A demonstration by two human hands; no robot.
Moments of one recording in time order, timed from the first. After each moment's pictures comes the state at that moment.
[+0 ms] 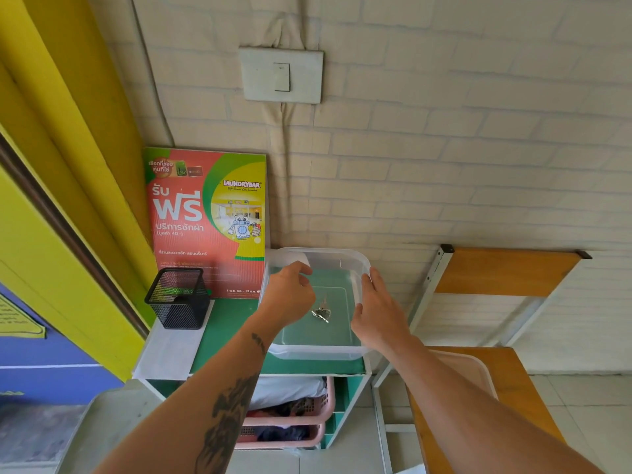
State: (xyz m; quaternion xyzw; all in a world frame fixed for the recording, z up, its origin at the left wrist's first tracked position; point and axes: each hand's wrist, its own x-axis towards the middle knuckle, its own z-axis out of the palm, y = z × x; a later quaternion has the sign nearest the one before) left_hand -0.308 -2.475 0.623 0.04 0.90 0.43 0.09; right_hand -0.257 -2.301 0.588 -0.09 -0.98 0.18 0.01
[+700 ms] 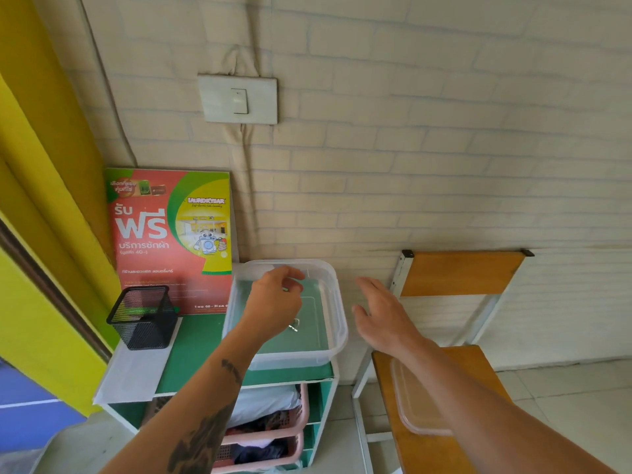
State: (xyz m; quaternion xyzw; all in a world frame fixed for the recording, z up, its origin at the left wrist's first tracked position) left_hand -0.277 -2.448 0.658 0.07 0.86 0.50 0.05; right_hand -0.210 -2.252 0.642 -0.06 -0.96 0.28 0.03
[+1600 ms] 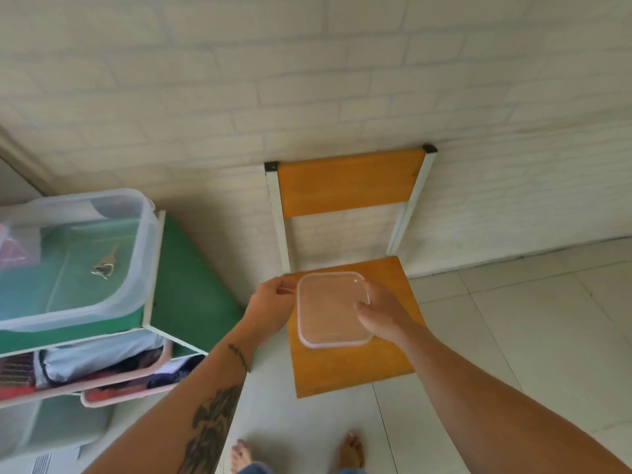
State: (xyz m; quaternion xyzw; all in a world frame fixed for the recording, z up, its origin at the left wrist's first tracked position) left_hand -0.170 -2.151 0.525 -0.04 0.84 0.46 0.29; right_hand -0.093 -1.948 0.510 -0.23 -0.88 0.37 -0.19
